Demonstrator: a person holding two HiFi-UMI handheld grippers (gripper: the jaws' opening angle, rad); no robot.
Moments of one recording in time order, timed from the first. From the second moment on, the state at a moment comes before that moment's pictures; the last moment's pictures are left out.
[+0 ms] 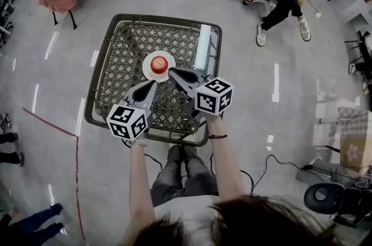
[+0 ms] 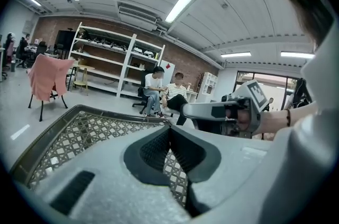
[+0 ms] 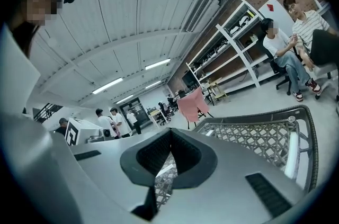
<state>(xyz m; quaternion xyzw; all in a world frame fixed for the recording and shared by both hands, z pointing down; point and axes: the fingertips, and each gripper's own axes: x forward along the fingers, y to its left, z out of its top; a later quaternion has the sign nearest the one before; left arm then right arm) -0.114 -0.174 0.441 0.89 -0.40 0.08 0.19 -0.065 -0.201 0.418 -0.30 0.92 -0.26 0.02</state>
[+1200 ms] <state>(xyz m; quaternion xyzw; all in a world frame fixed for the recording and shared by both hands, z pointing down) -0.114 -0.230 0.556 0.88 -0.40 0.16 0.22 -0.067 -0.244 0.522 -0.30 0.90 -0.30 -0.02</state>
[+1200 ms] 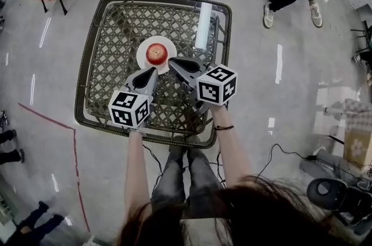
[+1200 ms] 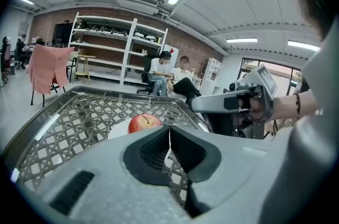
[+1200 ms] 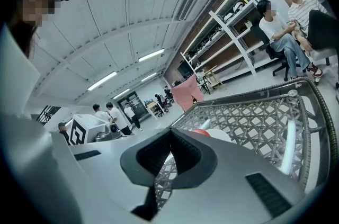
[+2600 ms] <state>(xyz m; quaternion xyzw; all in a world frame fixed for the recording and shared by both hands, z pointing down) -0.117 -0.270 0.601 0.87 -0.42 0.20 0.17 -0.058 -0.257 0.566 -0.30 0.89 -0.33 -0.02</state>
